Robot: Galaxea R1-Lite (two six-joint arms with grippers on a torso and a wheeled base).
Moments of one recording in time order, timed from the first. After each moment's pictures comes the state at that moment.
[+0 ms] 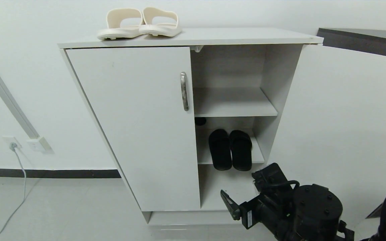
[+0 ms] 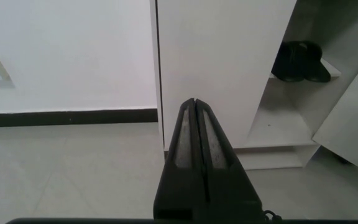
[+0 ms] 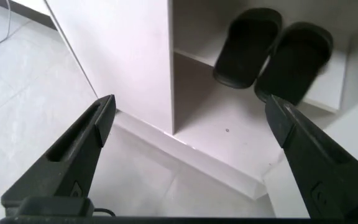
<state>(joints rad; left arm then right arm) 0.00 0.00 0.00 0.00 0.00 -0.01 0.91 1.95 -0.40 -1.41 -0.38 0.04</state>
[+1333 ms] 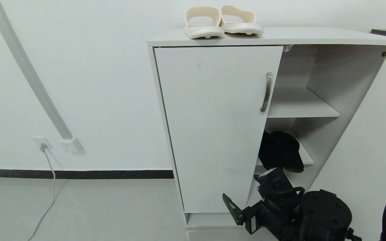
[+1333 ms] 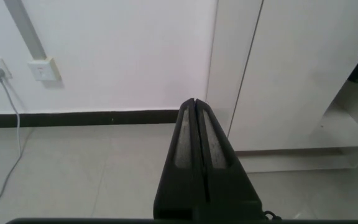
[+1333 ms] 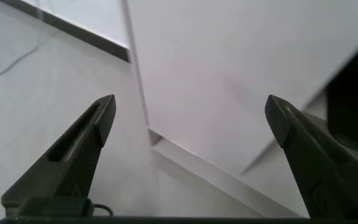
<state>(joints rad) 0.00 0.00 0.00 0.00 0.00 -0.01 0.92 1.95 -0.35 -1.48 -0.37 0.01</state>
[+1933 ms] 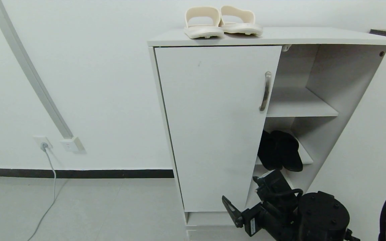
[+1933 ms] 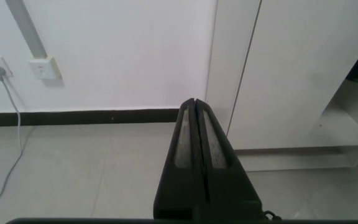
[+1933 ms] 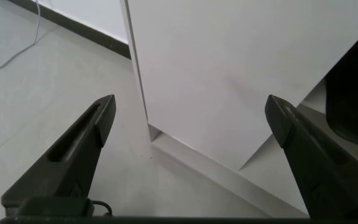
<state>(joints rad) 0.00 0.00 0.00 0.00 0.00 -0.01 0.92 1.96 -0.34 -1.48 -0.37 0.01</state>
